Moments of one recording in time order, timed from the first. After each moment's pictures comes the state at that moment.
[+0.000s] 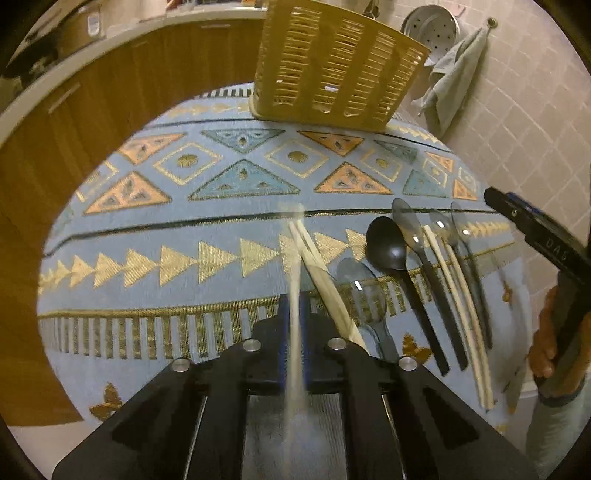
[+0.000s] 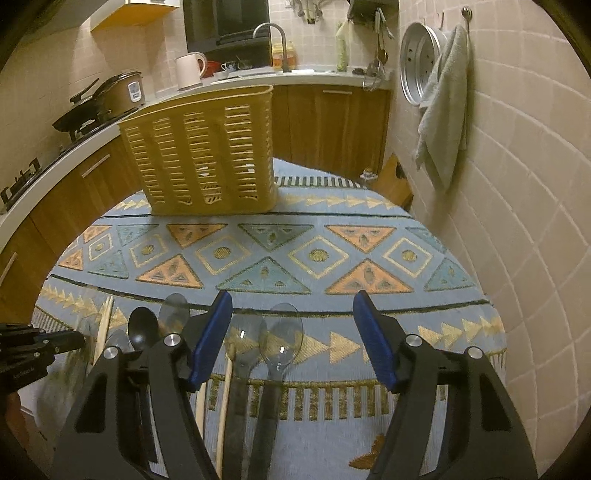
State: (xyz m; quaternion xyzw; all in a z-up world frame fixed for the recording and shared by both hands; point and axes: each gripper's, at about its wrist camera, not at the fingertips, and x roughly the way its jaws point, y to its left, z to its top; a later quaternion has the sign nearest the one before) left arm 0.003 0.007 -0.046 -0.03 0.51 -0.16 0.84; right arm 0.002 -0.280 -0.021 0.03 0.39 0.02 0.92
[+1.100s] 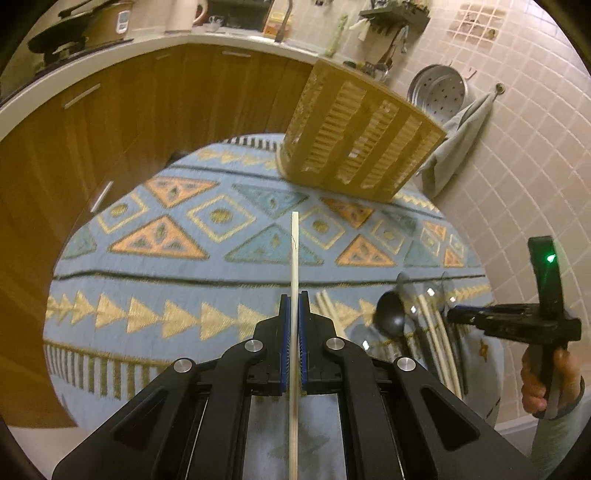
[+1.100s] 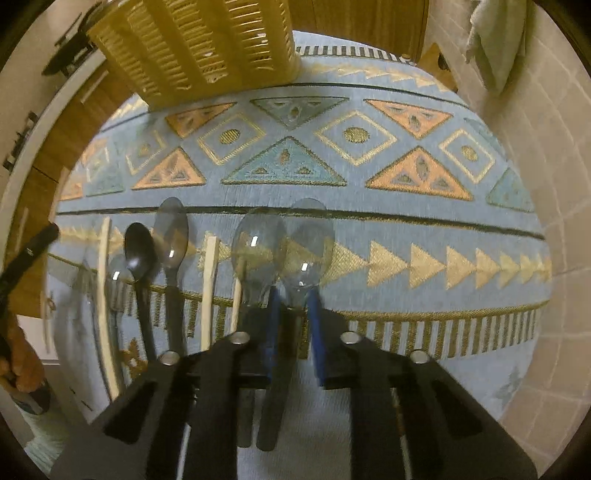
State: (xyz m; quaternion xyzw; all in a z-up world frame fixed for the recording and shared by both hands) left arm 0.023 0.045 -0.024 -0.10 0.44 -0.16 0.88; right arm 0.037 -0.264 -0.061 0.03 0.60 0.08 0.80
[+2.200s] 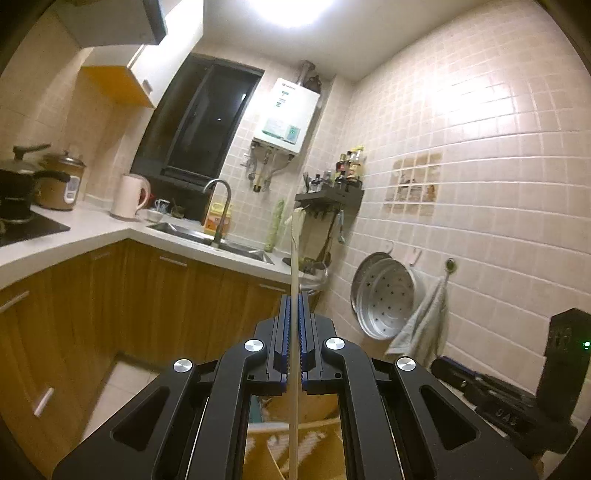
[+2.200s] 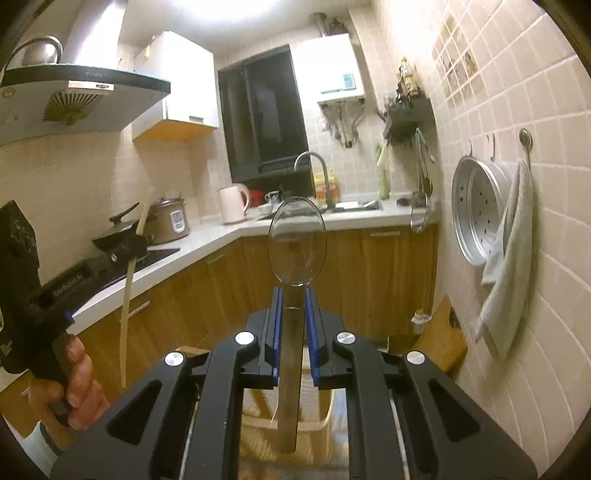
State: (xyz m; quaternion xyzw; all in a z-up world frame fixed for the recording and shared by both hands) left arm 0.180 -0.019 0.139 -0.14 0.06 -0.21 0.96; right arm 0.138 -0.254 0.125 0.07 0.13 0.10 0.98
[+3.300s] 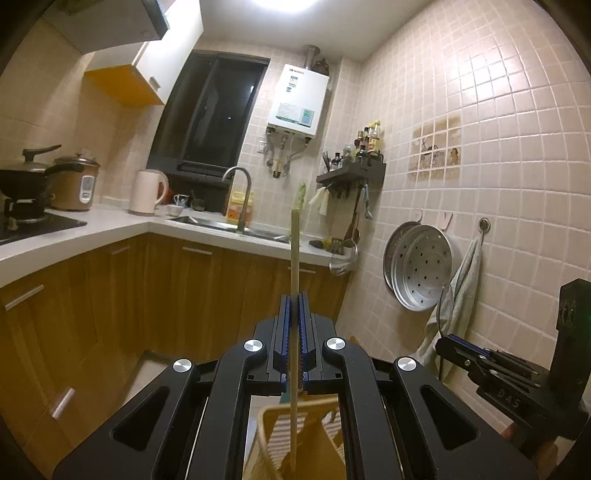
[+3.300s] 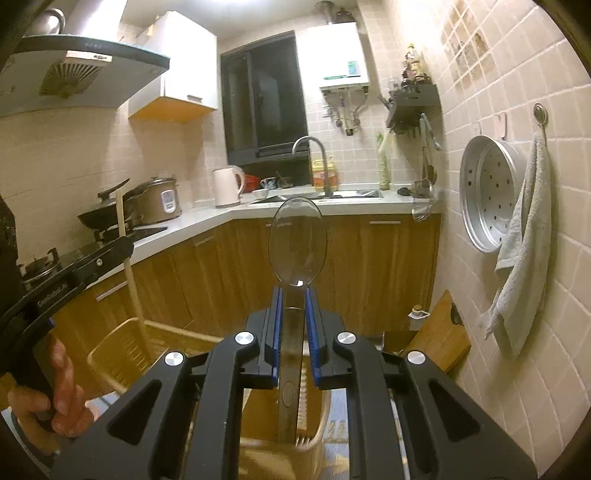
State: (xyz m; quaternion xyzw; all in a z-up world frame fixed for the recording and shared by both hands) left arm 0.188 -0.016 0.082 -0.10 0.08 -0.17 0.98; right arm 0.176 -0.245 0.062 0.04 0.15 0.10 0.98
